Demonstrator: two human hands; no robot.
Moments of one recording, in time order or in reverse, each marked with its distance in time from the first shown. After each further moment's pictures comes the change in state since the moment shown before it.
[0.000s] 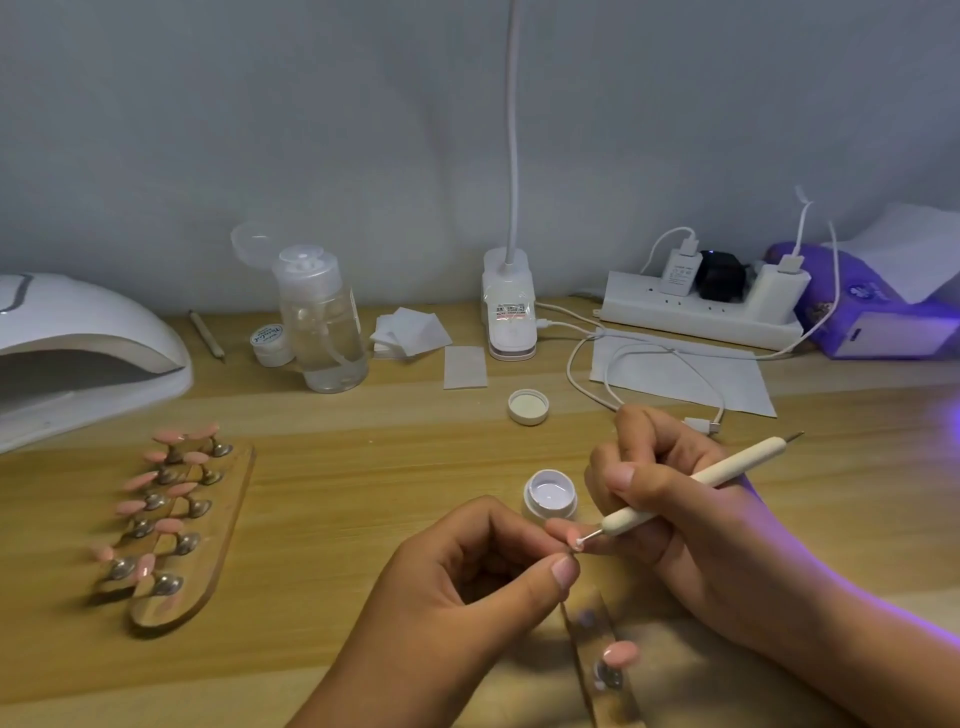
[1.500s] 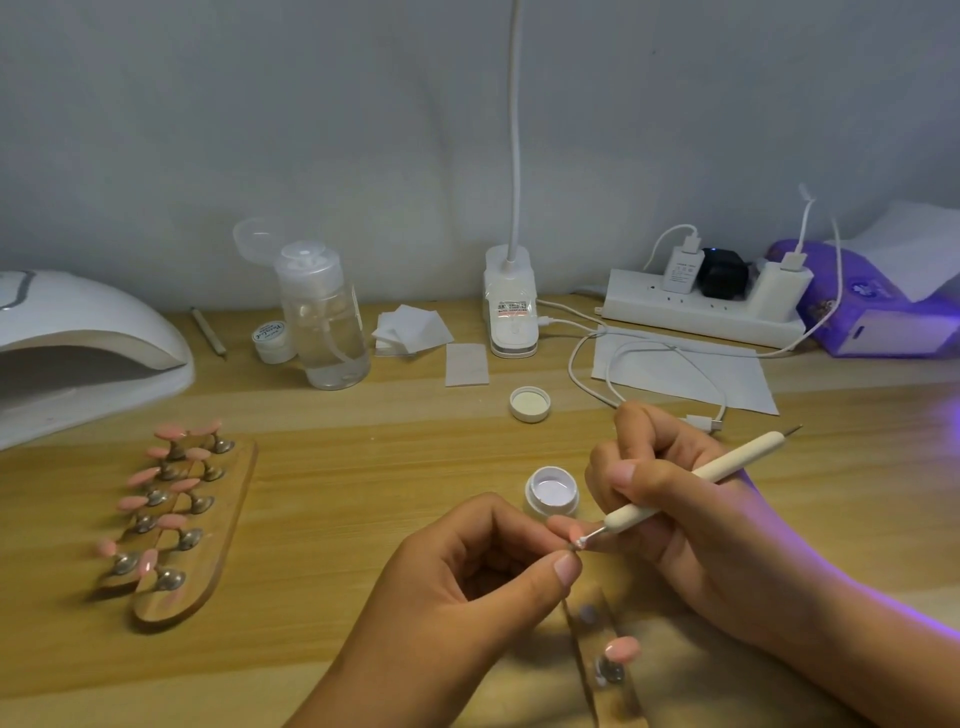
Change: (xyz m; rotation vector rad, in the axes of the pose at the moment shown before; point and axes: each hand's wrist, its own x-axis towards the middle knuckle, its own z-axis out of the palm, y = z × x) left_hand 0.000 -0.003 -0.002 0.005 -0.018 0.012; right_hand 0.000 0.000 0.003 -0.010 0.040 0.016
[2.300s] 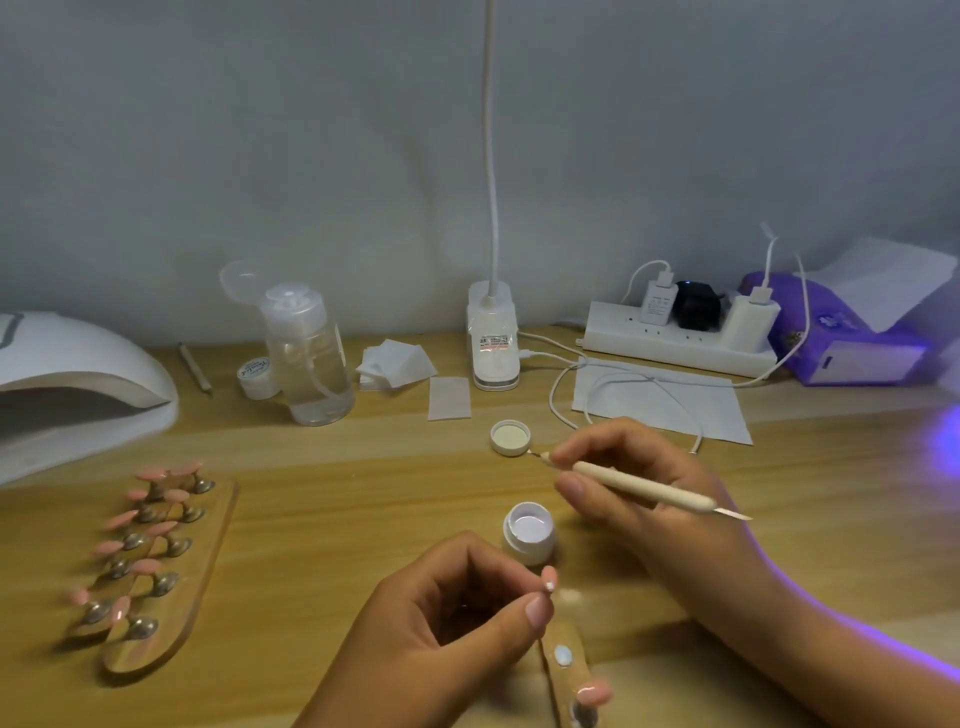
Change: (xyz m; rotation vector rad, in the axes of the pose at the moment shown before) left_hand 0.001 0.005 -0.002 0.058 -0.011 -0.038; right_hand 0.007 0.000 -0.022 -0.606 0.097 -0.303
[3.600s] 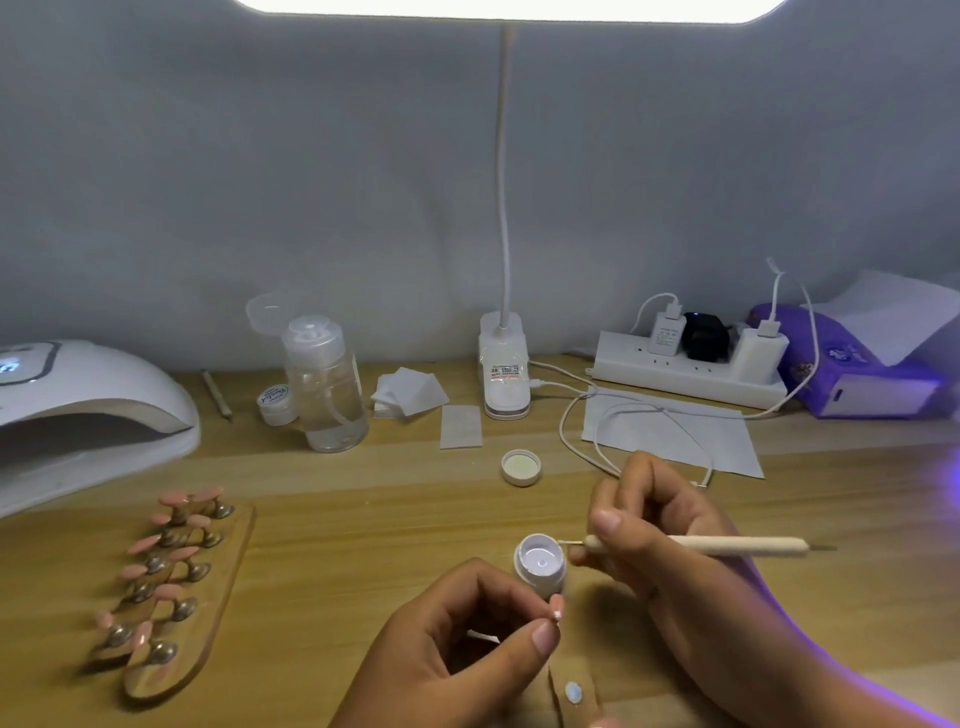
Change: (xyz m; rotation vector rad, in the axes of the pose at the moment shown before) left_hand 0.003 0.001 0.001 0.053 0.016 0.011; right_hand -0.007 -0.005 0.006 0.430 -0.029 0.204
